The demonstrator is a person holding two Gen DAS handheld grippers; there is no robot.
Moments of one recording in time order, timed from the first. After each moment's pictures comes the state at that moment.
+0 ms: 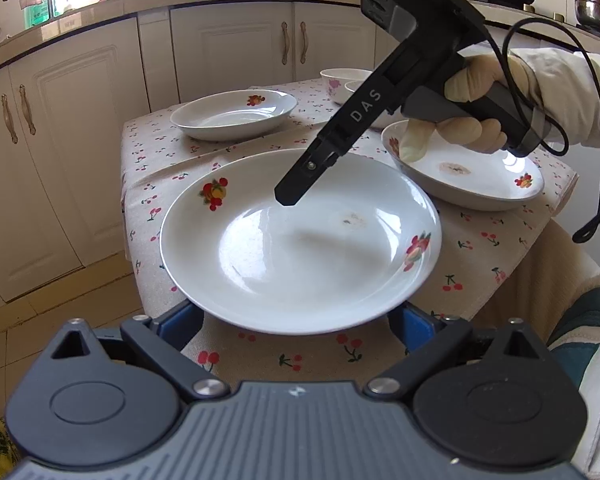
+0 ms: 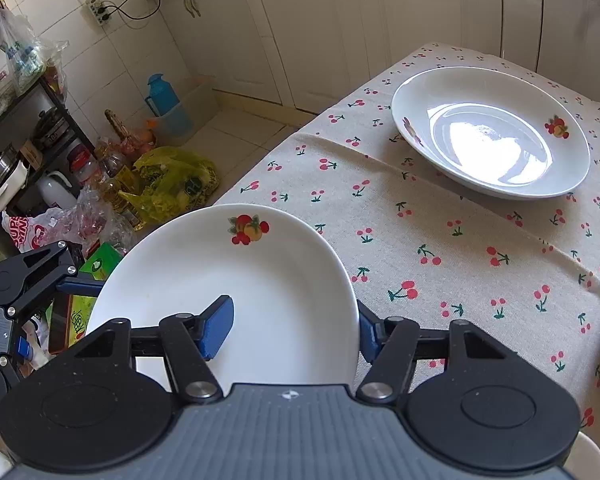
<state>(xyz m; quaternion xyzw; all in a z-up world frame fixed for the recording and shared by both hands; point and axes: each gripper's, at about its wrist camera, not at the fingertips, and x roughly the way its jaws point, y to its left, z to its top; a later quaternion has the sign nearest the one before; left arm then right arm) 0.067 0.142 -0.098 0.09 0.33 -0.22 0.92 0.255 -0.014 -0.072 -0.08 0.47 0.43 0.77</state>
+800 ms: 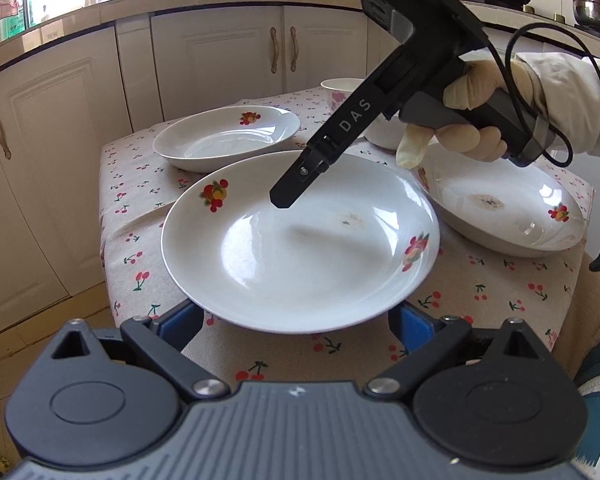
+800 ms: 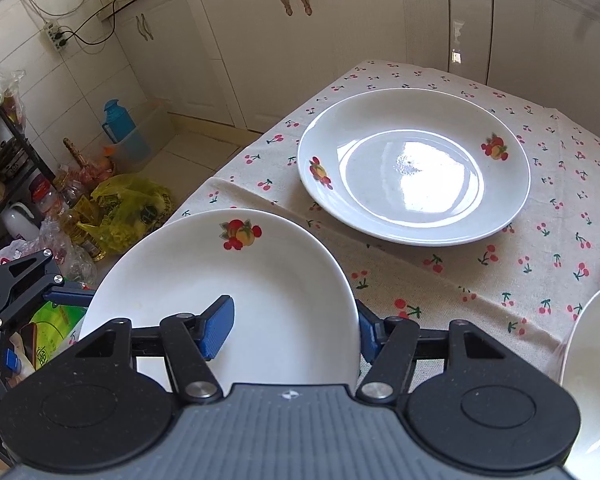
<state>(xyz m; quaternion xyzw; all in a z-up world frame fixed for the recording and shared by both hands) 0.134 0.129 -0.098 0.10 0.32 -0.24 0.91 0.308 -0.031 -0.071 -0.08 0.46 0.37 0.80</state>
